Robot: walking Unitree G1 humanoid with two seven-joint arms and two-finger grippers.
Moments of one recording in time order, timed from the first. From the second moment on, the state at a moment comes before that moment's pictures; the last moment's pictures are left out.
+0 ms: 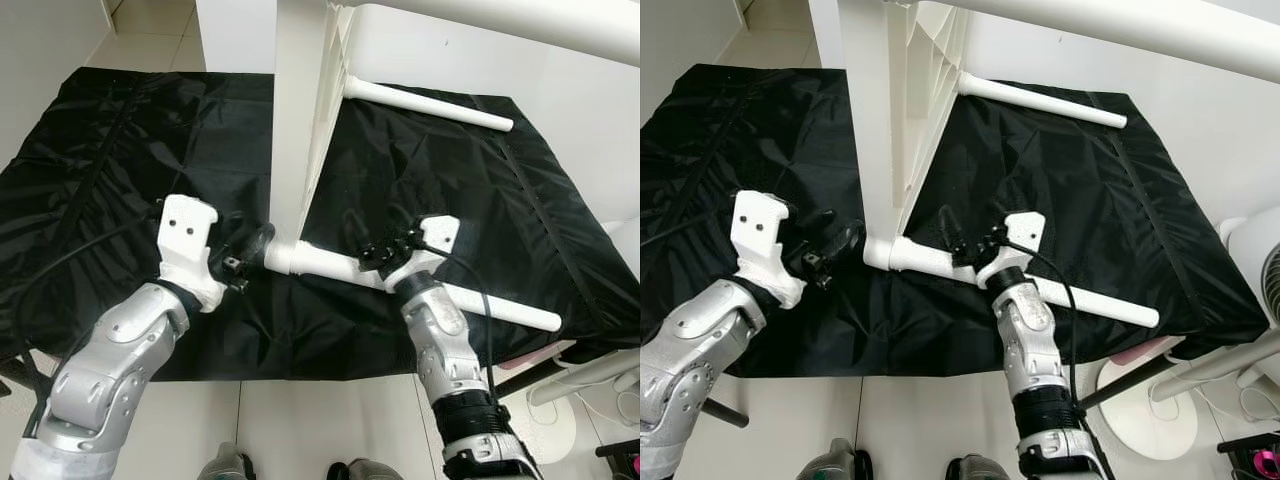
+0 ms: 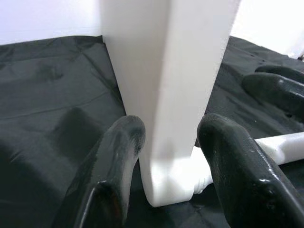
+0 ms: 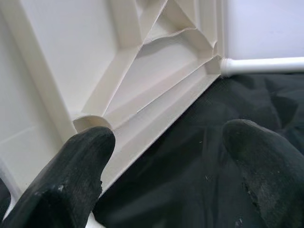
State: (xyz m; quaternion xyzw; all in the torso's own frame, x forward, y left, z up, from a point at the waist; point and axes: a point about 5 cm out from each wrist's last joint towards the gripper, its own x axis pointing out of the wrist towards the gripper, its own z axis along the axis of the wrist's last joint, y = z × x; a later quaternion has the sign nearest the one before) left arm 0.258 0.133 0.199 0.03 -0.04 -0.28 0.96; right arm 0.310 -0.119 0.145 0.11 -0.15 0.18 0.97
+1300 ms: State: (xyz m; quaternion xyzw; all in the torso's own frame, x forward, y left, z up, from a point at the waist) left arm 0.281 0.096 0.229 0.04 -0.10 -0.24 0.96; right arm 0.308 -0.153 0.146 0.08 -0.14 0.13 0.98
